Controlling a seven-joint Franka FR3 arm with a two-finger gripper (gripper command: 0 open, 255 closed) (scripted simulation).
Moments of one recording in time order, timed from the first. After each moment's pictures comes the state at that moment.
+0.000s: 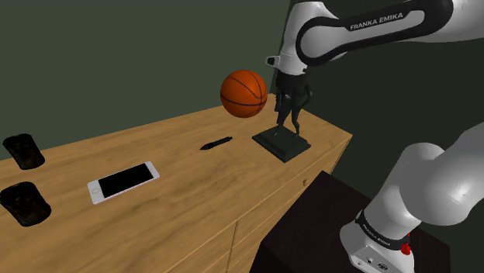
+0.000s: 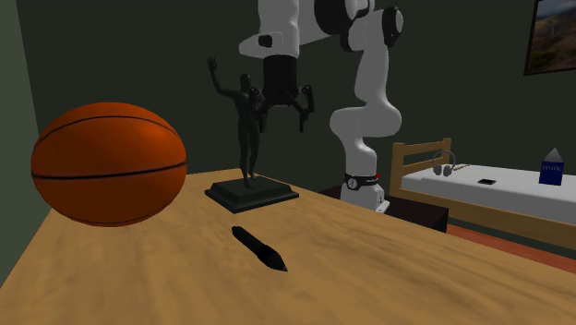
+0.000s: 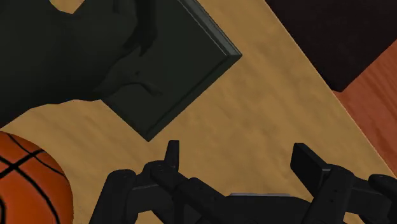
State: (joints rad) arm 0.14 -0.37 -0.09 -2.37 -0.03 1.99 -0.62
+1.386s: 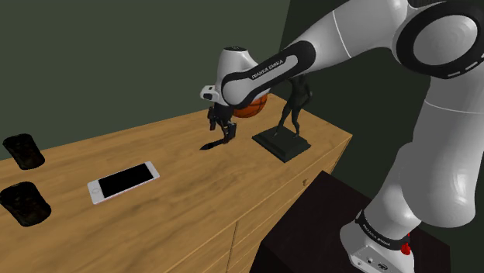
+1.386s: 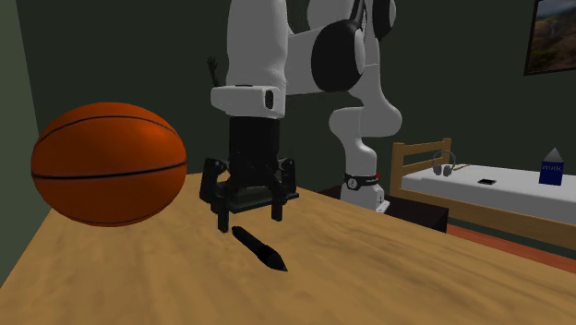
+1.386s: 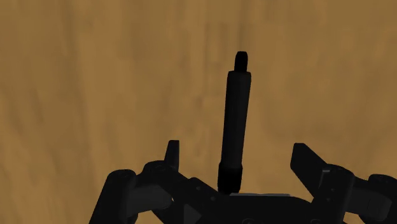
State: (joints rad) arm 0.25 0.27 -0.03 -2.03 0.03 2.39 -1.25
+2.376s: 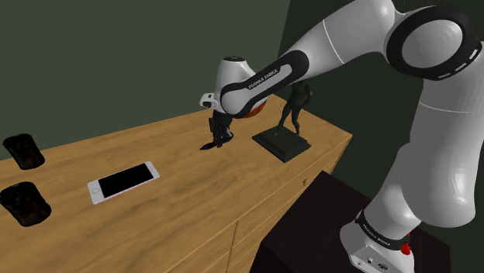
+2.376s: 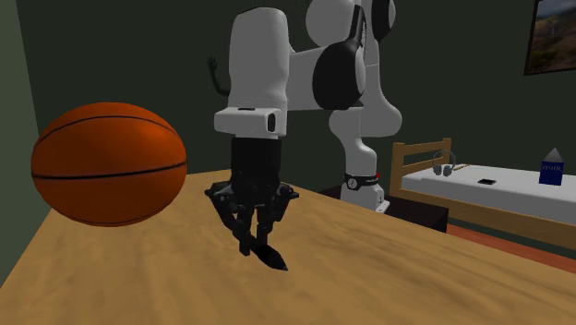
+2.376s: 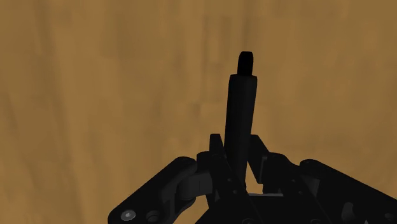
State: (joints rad) arm 0.25 0.31 -0.03 -2.04 0.03 2.45 -1.26
